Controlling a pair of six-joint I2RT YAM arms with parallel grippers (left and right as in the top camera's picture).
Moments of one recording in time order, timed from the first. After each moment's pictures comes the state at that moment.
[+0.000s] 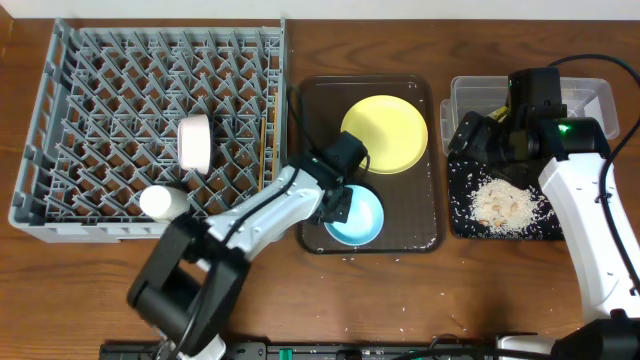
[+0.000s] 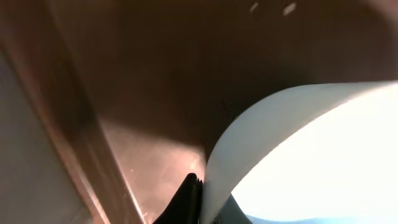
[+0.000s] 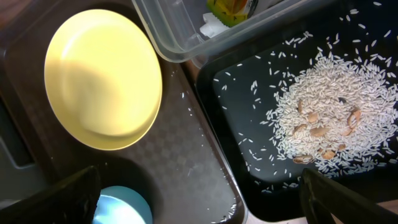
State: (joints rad) left arm -0.66 1.80 1.17 -0.77 -0.01 -0.44; right arm 0.06 1.51 1.31 -0.99 -0.08 0.59
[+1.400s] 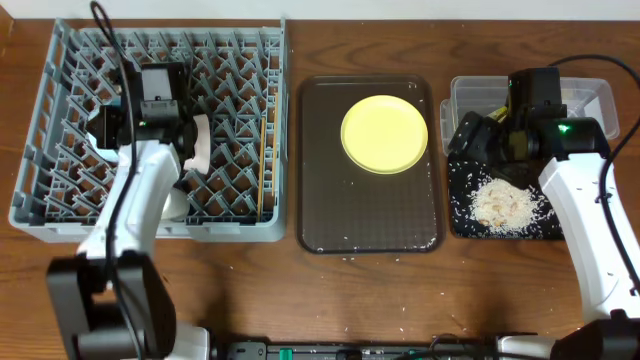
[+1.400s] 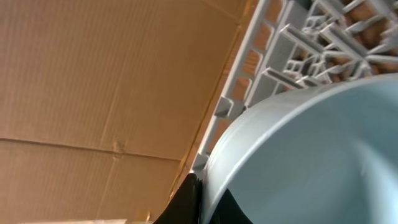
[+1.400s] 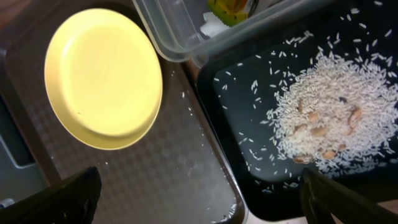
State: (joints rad) left arm 0.05 1.64 1.20 -0.46 -1.10 0.22; right arm 0.06 1.51 1.31 -0.99 -0.08 0.59
